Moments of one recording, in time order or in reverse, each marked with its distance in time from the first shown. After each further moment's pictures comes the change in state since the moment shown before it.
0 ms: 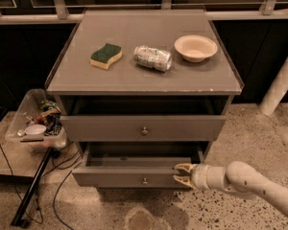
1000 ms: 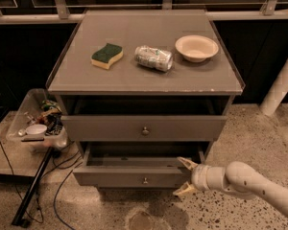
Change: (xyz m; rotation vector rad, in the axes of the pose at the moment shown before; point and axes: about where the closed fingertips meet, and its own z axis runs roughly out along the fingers) arm 0.000 0.000 0.000 0.000 0.000 0.000
